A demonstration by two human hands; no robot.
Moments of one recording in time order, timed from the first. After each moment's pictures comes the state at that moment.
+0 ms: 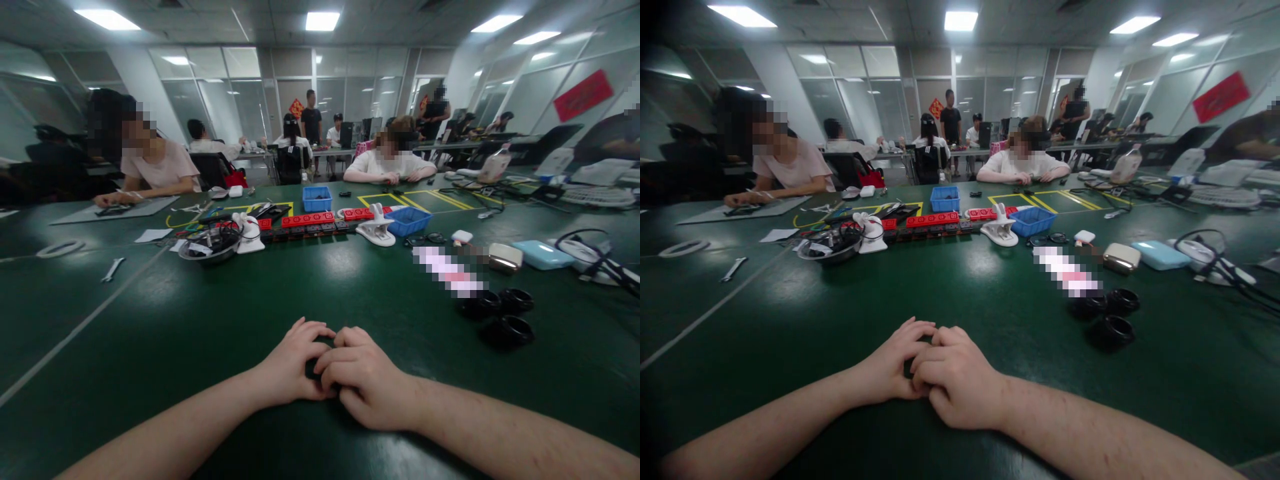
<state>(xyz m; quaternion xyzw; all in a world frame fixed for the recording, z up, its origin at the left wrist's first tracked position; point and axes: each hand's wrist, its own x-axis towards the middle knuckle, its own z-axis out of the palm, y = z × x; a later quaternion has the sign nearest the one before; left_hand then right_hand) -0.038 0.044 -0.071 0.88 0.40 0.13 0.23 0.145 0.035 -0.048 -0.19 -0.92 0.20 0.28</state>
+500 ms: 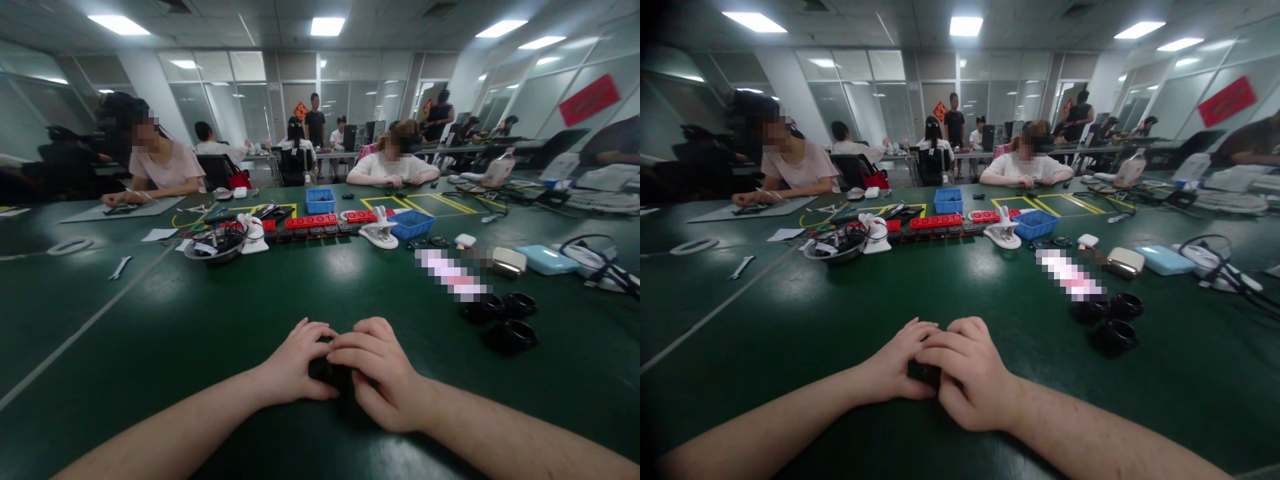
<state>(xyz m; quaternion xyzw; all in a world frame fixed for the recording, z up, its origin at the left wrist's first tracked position) -0.038 0.043 -0.072 0.88 0.39 0.14 0.23 0.154 0.032 -0.035 -0.18 -0.90 0.11 0.38</state>
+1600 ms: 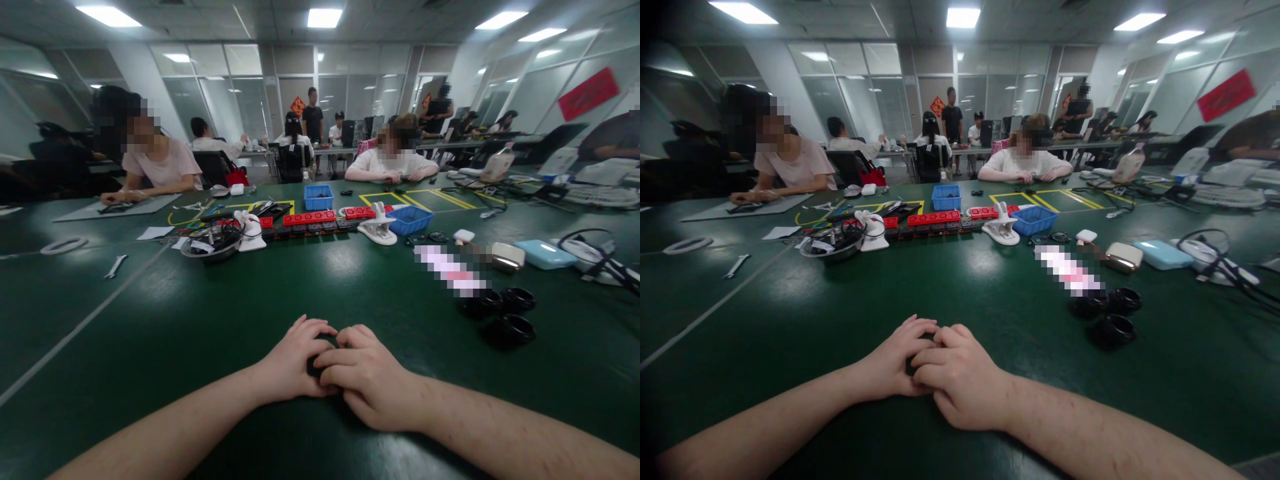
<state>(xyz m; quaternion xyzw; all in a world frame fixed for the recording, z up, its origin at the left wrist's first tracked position) -0.038 0.043 -0.072 0.88 0.40 0.14 0.22 0.149 0.032 -0.043 -0.18 -0.95 0.12 0.21</state>
